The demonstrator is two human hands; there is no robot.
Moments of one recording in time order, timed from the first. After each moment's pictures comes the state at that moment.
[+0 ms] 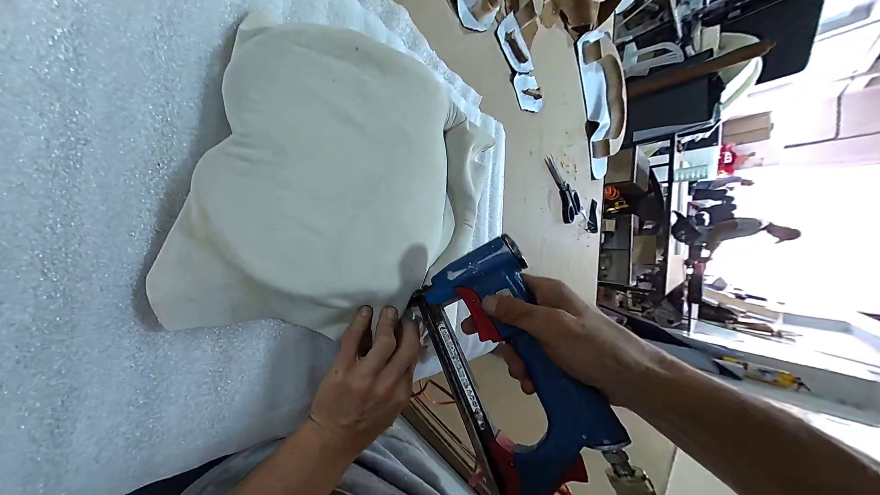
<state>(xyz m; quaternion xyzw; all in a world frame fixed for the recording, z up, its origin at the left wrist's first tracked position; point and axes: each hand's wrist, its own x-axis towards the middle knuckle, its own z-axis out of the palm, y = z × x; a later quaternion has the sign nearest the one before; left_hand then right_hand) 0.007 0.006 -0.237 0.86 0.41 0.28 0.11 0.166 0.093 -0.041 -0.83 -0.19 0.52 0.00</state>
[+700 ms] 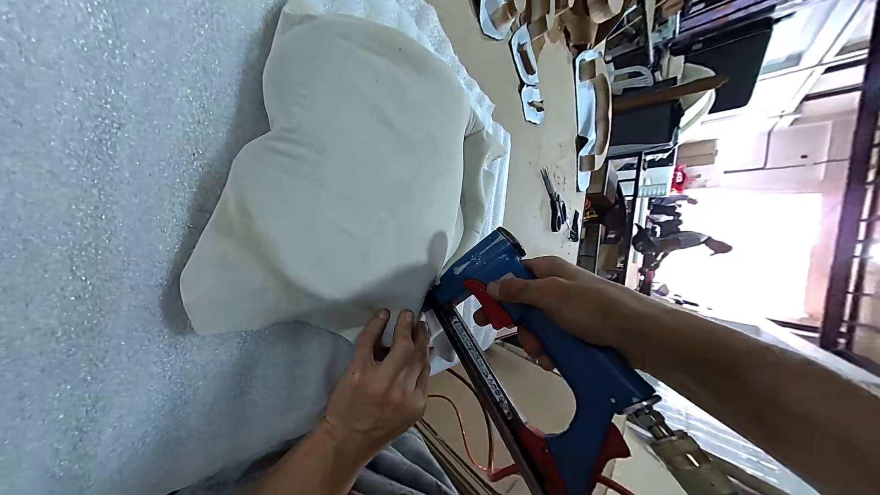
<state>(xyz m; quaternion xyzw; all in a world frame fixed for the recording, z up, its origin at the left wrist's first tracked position) 0.002 0.009 -0.235 0.84 0.40 0.33 0.16 0.131 0.150 -0.042 -0.87 -0.14 0.45 -0.15</state>
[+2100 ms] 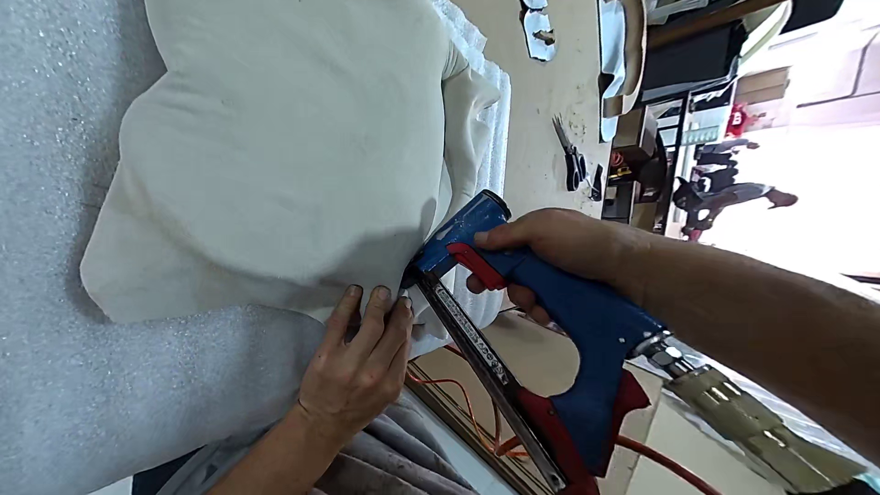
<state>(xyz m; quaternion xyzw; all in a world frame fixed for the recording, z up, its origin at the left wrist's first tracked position) 0.005 0.002 -0.237 0.84 0.40 0.33 0.15 0.189 0.145 -0.057 -0.81 -0.05 0.58 -0.08</state>
